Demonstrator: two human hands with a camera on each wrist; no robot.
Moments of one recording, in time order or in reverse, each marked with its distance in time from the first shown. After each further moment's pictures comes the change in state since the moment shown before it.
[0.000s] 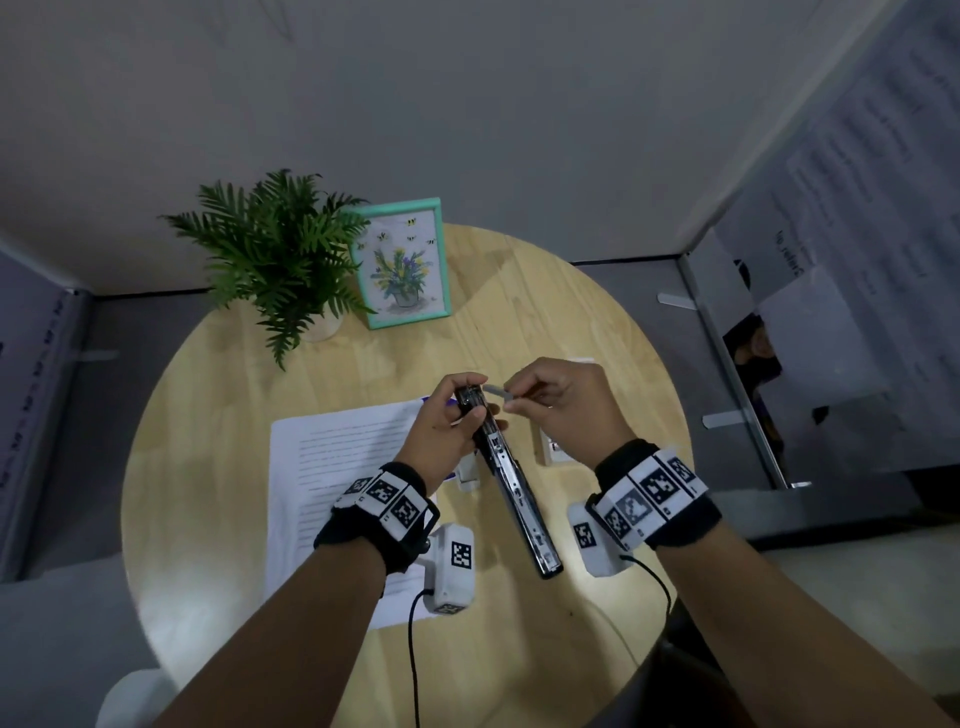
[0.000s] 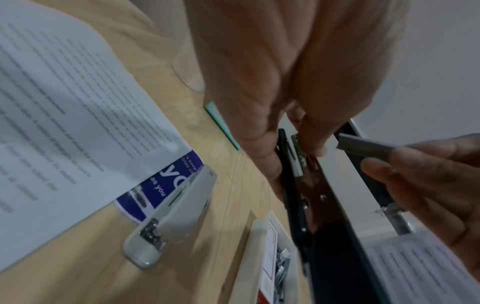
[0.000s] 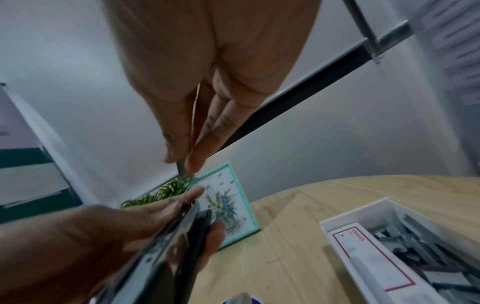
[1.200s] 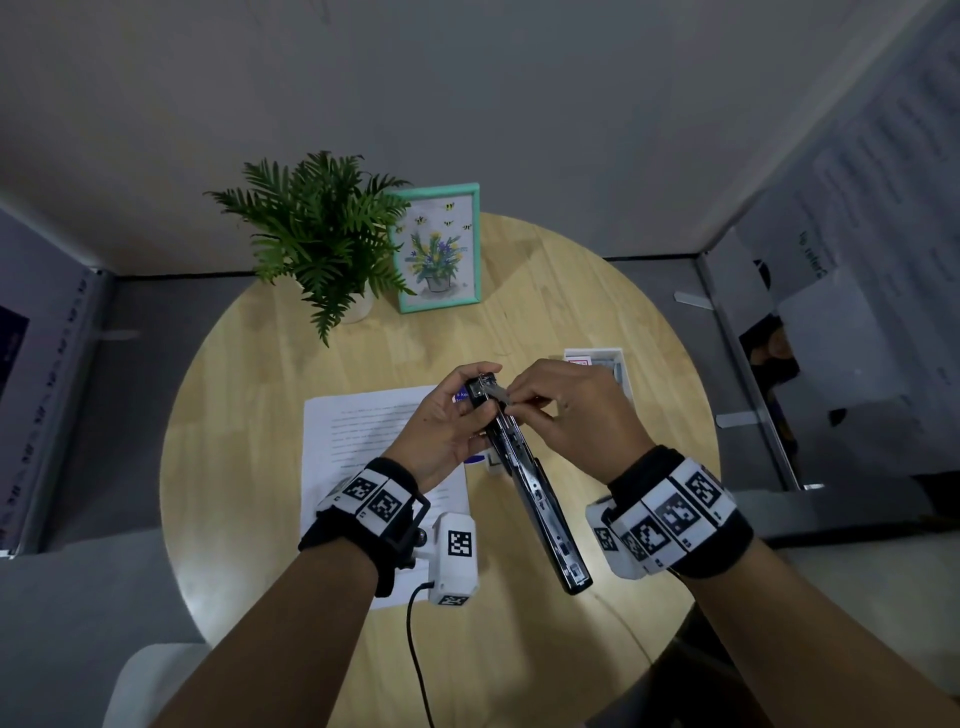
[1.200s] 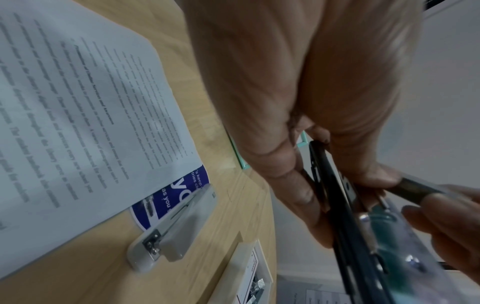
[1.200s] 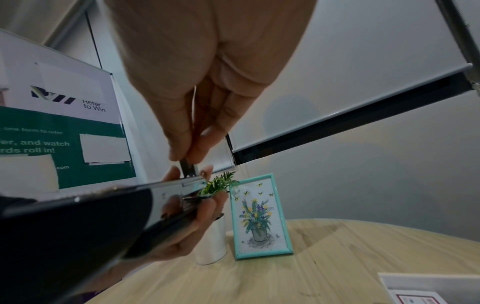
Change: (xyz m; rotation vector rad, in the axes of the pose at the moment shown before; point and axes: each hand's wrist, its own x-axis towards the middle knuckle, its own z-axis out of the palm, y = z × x) left_hand -0.027 0.005 -0.040 -0.361 -0.239 -0.042; right_hand -0.018 -0.041 0.029 -0.340 -0.067 -0.383
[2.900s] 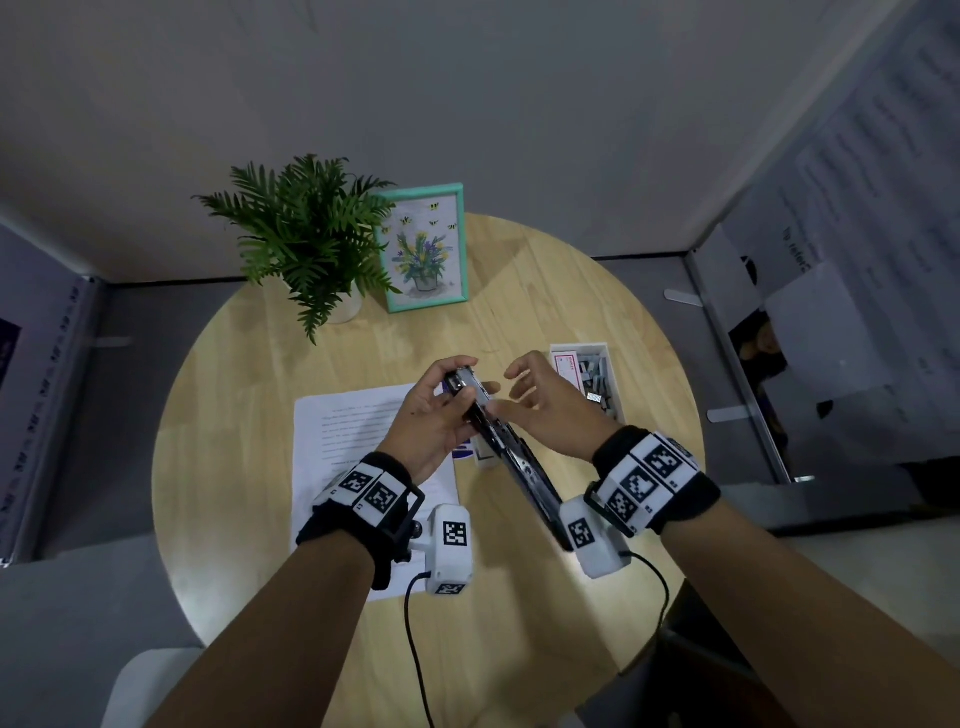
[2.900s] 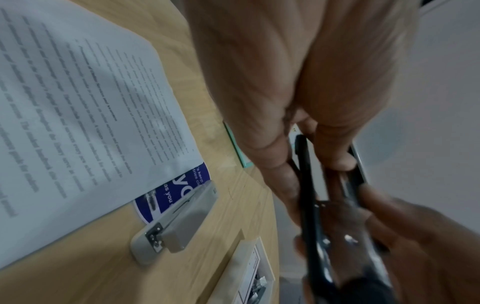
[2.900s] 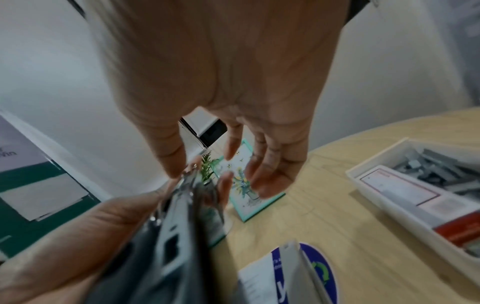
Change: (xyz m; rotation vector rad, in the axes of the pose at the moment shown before) left_hand -0.002 -0.002 0.008 0.077 0.121 0.061; right_hand 0.000 0.008 0.007 0.341 -0.302 0.694
